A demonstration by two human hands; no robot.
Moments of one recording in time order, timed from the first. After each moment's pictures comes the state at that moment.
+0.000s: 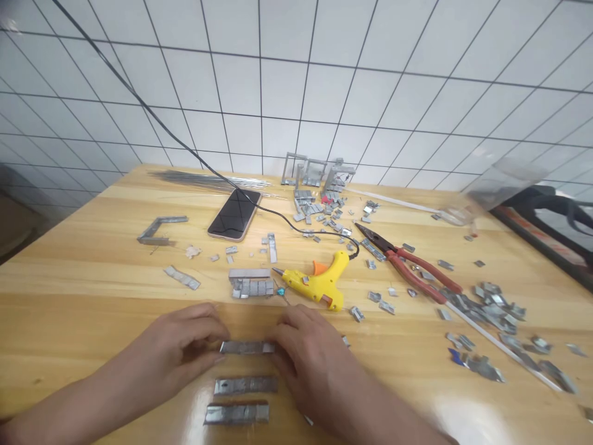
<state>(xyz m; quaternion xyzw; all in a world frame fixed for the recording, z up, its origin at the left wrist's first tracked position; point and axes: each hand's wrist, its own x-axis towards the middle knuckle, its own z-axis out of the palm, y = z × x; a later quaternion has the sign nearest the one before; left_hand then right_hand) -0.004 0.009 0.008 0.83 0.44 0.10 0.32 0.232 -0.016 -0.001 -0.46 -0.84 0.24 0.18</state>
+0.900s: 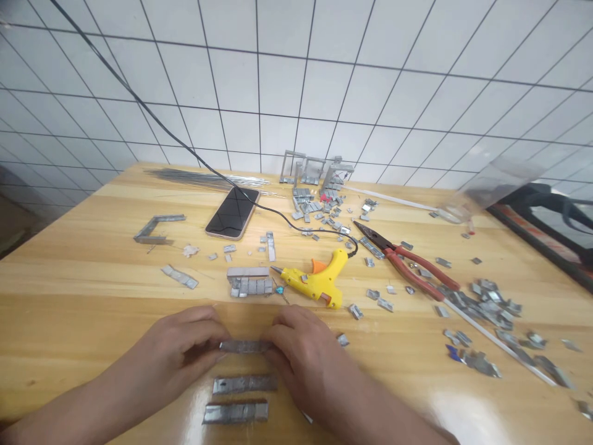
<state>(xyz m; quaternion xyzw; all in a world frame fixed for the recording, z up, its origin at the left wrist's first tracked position) 0.002 0.008 0.003 0.85 0.43 0.12 0.30 0.228 -0.014 -0.006 -0.45 -0.84 0.25 0.19</state>
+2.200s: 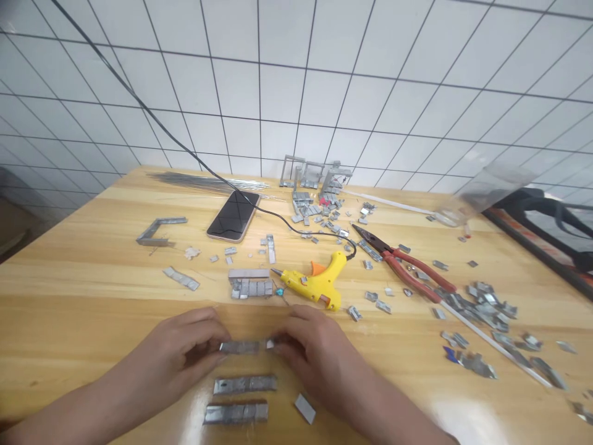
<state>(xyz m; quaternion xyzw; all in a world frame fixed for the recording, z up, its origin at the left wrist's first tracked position) 0.001 0.006 0.003 0.84 0.42 0.14 0.30 0.241 -0.011 -0.001 -0.48 -0.80 0.30 0.22</state>
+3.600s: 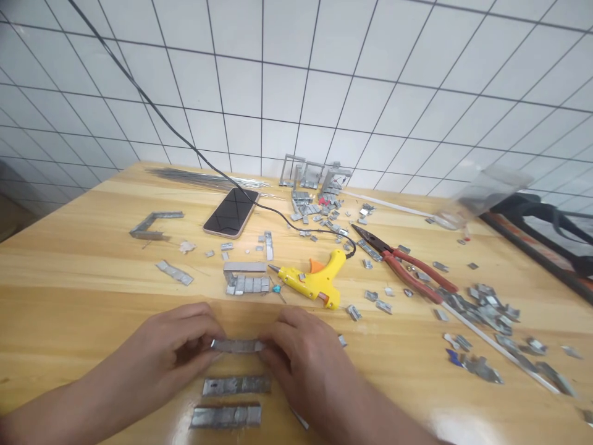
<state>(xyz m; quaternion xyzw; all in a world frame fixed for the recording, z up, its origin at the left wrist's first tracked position) 0.004 0.003 -0.006 0.84 0.42 0.17 0.29 0.231 -0.019 -0.013 -0.48 -0.82 0.23 0.21</state>
